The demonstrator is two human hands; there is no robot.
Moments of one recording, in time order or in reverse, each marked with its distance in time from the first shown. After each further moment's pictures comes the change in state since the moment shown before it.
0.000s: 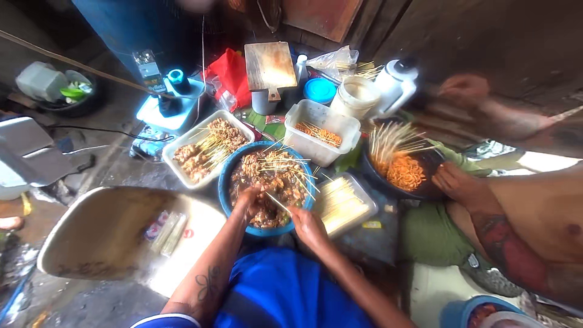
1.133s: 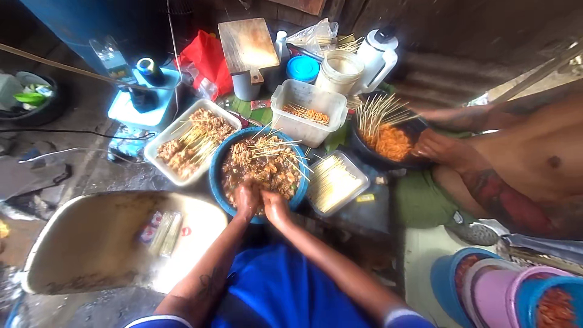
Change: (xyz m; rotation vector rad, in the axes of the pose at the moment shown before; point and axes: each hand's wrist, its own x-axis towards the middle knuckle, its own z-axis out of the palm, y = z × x) left_hand -0.015 -0.028 -0.017 1.298 0.087 0.704; right_hand 0.030 -0.042 0.068 0.362 0.159 0.036
